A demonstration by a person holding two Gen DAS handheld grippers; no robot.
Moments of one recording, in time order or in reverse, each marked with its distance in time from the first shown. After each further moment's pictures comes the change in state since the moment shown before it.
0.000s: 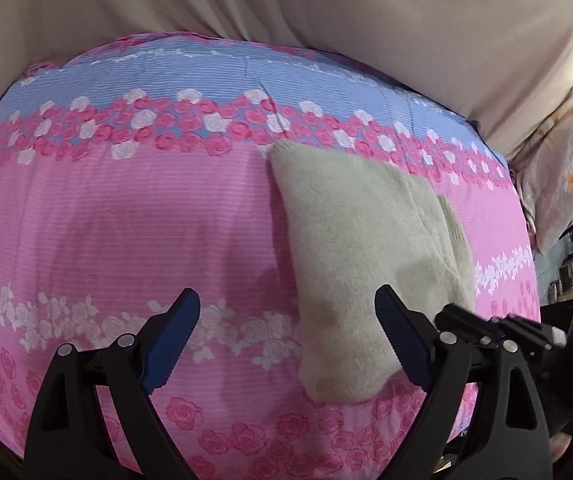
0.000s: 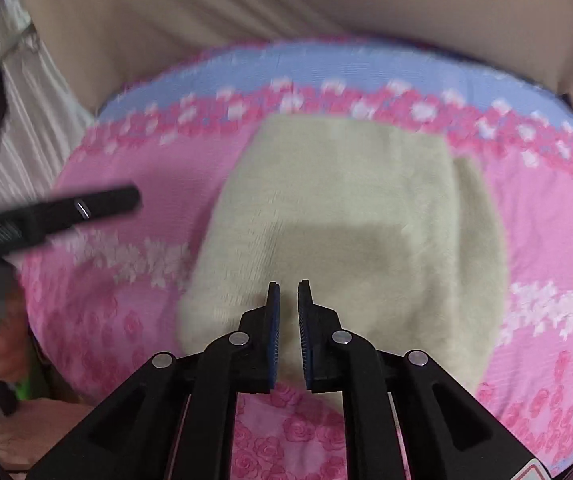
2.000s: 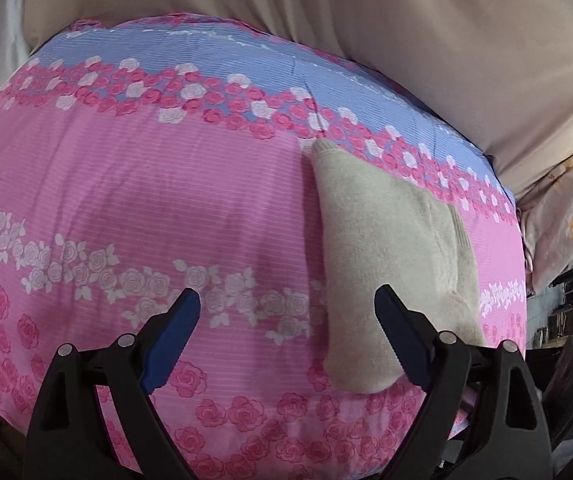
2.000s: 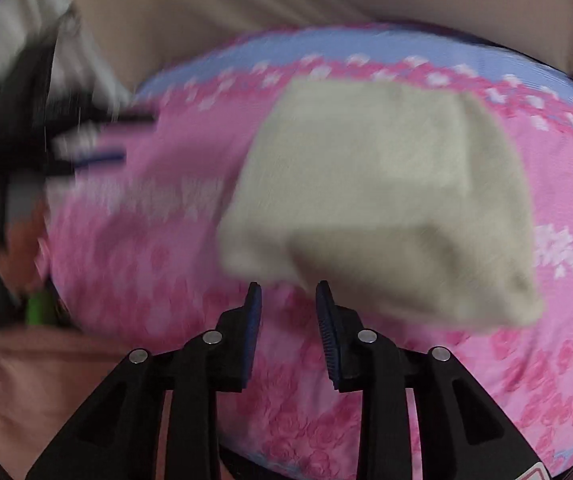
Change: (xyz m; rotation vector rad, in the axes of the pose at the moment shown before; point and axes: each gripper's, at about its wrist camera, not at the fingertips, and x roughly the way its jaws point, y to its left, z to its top) left arm -0.018 0.031 -0.029 -0.179 -0.026 -0.004; right arm -0.020 0.007 -0.091 -0.091 -0.036 0.078
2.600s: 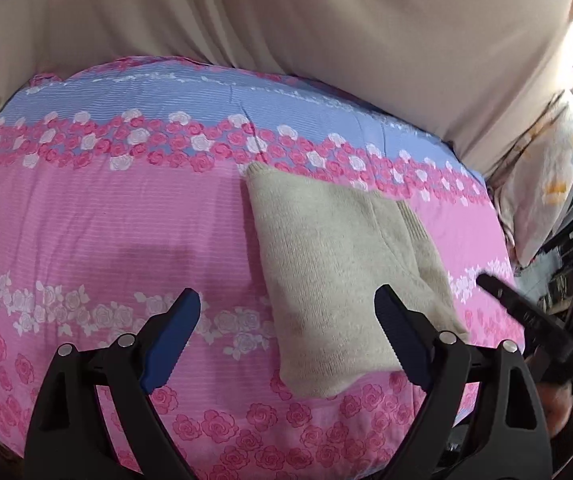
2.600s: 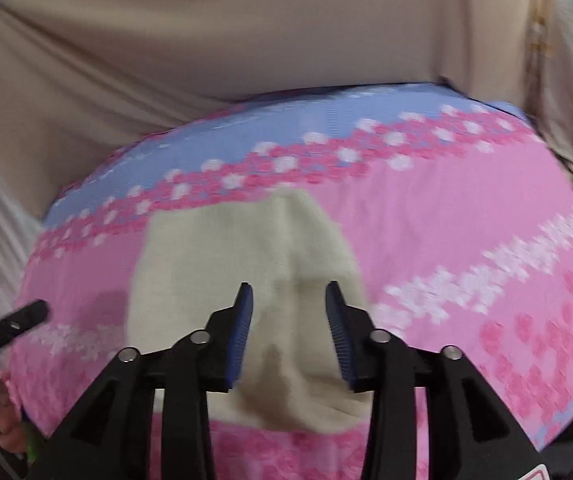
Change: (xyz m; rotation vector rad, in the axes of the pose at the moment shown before) left arm -0.016 -0.058 -0.004 0.184 -0.065 -0.062; right arm -0.073 -0.090 0.073 0.333 -0.255 -0.224
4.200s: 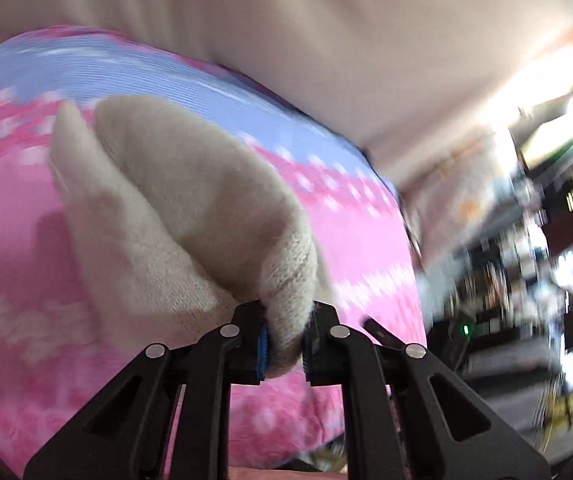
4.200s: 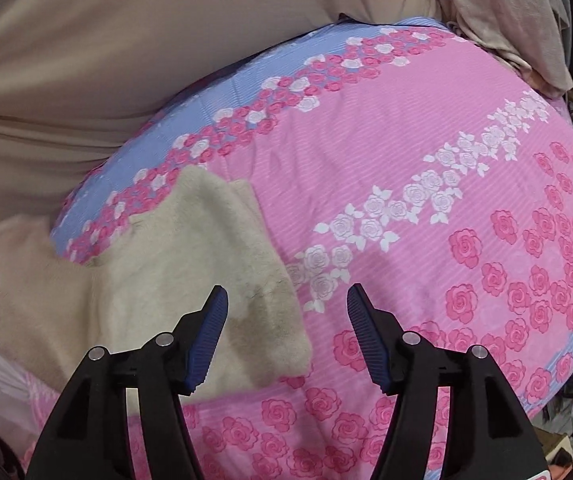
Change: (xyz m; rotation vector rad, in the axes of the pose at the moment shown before) left arm 0.001 -0.012 0.050 -0.054 0.091 -0.394; right arm 0.001 -0.075 -0.046 0.334 0.038 -0.083
